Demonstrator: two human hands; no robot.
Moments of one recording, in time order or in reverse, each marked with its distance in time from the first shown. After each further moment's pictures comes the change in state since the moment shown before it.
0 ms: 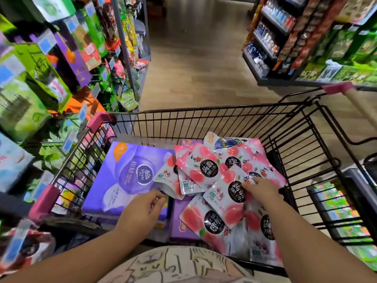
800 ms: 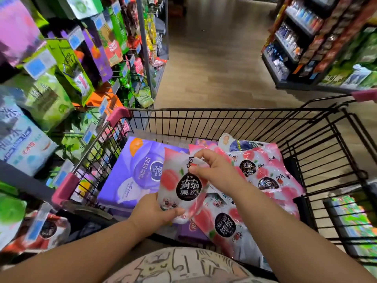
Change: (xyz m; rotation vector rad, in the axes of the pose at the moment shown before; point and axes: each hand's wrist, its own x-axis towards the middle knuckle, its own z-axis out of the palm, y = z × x) left_hand -0.009 0.004 -0.011 -0.363 -0.081 -0.186; right_hand -0.117 -0.148 -0.004 0.751 -0.462 -0.745
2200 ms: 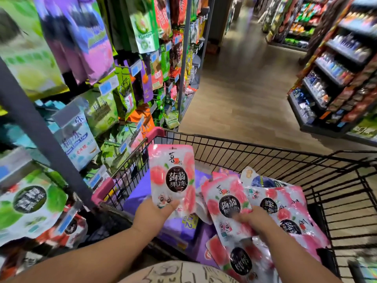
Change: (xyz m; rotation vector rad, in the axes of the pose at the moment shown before) left_hand -0.015 0.008 -0.047 -0.078 0.457 -0.127; right_hand 0.012 0.083 -0.047 -0.103 0.143 0.501
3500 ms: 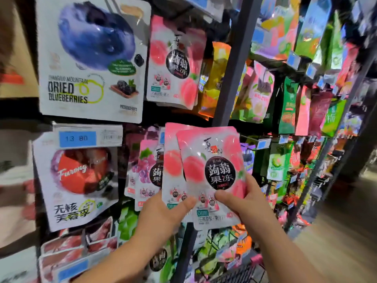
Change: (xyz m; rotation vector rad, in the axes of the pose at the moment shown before) left_hand -0.109 0.112 -0.283 -0.303 0.816 0.336; right_hand -0.228 -0.346 0.244 0.007 -0.698 -1.181
